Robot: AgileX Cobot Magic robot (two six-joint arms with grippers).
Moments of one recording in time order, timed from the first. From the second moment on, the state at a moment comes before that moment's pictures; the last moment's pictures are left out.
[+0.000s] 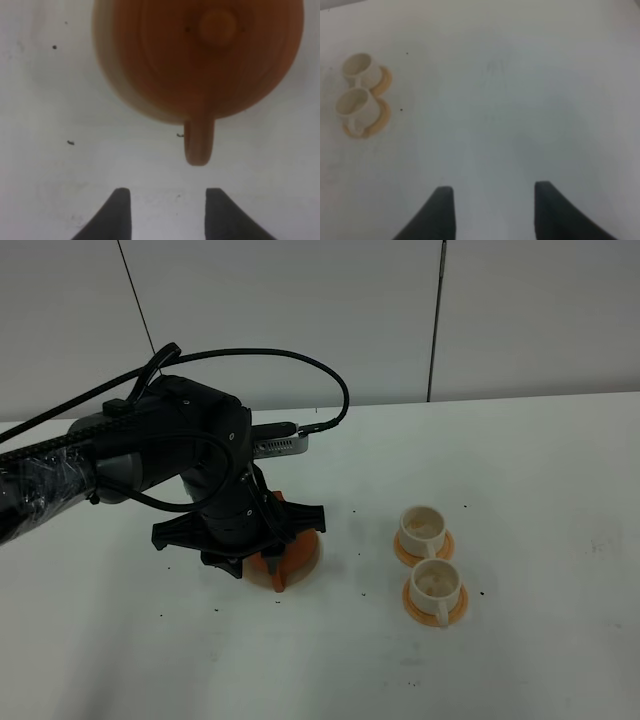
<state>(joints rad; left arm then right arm) -0.51 2.00 -1.48 0.10 0.91 -0.59 -0.01 -0.01 -0.49 0.09 1.07 0.04</state>
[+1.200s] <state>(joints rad) -0.51 2.07 -1.48 0.10 0.81 -0.55 -0.01 -0.01 -0.49 0.09 1.07 0.04</state>
